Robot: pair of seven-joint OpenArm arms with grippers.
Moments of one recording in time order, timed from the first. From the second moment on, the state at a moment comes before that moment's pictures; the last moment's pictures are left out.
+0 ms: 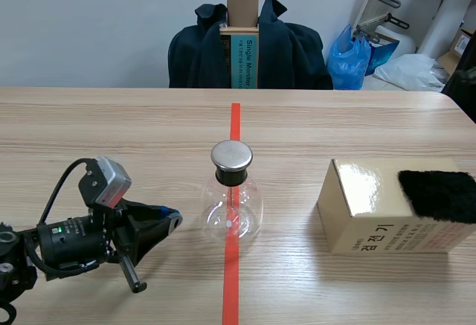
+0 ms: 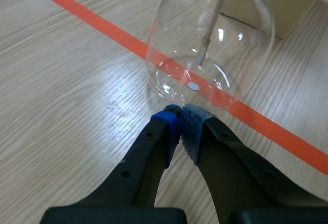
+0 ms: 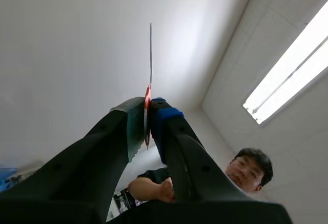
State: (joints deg) left arm -0.5 -24.3 21.7 57.9 0.5 -41.1 -28.4; right arm -27.4 32.4 8.9 115.5 -39.1 -29.2 26.5
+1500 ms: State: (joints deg) left arm -0.6 -22.7 22.2 56.9 2.5 -37.9 -31.8; right arm -18.4 19.5 -18.1 87.0 -70.4 -28.0 15.6
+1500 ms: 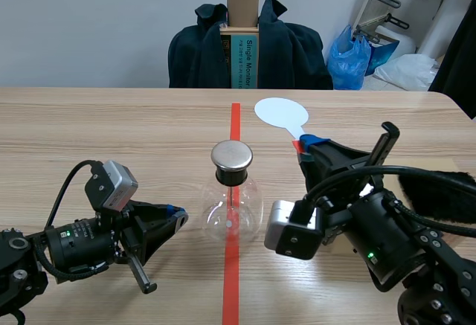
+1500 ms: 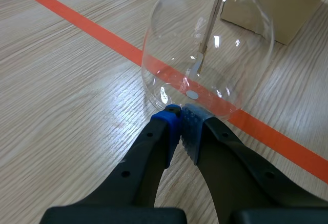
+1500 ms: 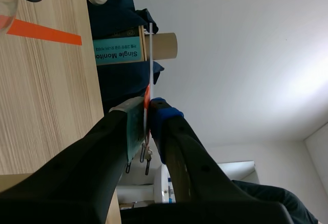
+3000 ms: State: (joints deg) left arm -0.6 -22.7 22.2 56.9 2.5 -37.9 -31.6; right arm -20.4 20.1 -18.1 87.0 -75.0 -31.0 27.2
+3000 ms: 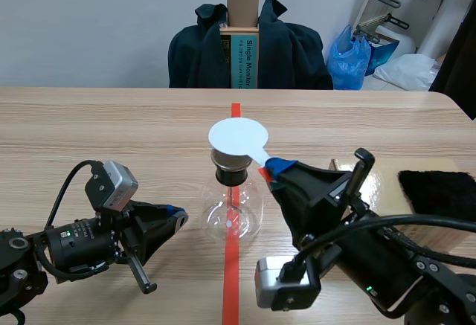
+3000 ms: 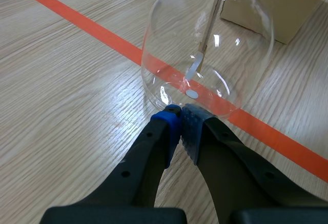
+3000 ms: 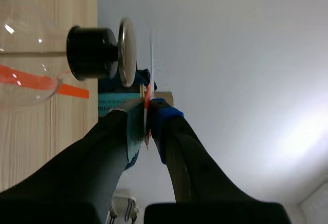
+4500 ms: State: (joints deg) left arm -0.6 -22.7 22.2 56.9 2.5 -37.9 -31.6; right arm -20.4 20.1 -18.1 87.0 -75.3 -30.6 27.1
